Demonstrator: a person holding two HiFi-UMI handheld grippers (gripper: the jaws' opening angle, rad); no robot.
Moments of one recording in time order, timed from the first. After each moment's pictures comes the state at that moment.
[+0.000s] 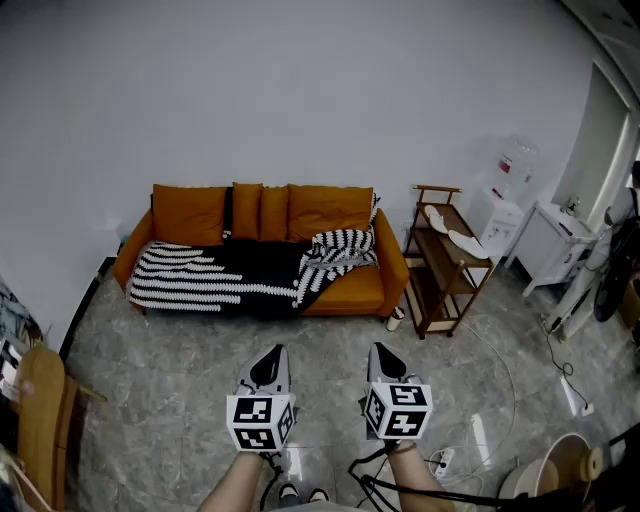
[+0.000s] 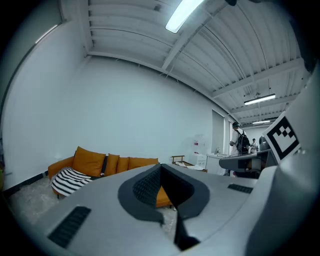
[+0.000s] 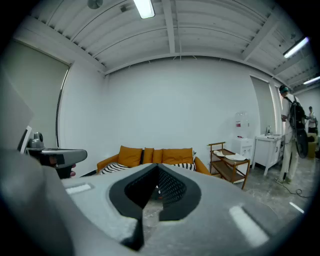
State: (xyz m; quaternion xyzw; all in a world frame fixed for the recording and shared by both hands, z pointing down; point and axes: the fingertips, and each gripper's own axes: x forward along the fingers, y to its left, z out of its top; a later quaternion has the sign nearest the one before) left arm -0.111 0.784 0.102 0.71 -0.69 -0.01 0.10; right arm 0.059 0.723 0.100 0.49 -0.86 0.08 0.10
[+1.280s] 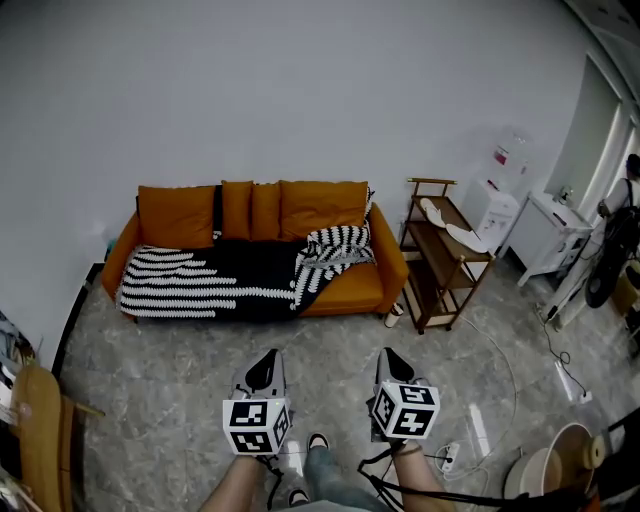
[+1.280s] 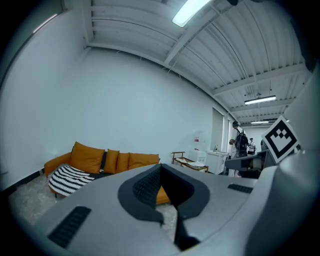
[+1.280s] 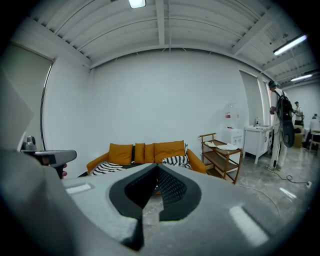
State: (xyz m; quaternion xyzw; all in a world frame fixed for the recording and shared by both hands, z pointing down) left arm -0.166 0.746 0.132 0.72 -0.68 0.01 0.12; right arm 0.041 0.685 0.137 0.54 -0.83 0.13 0.11
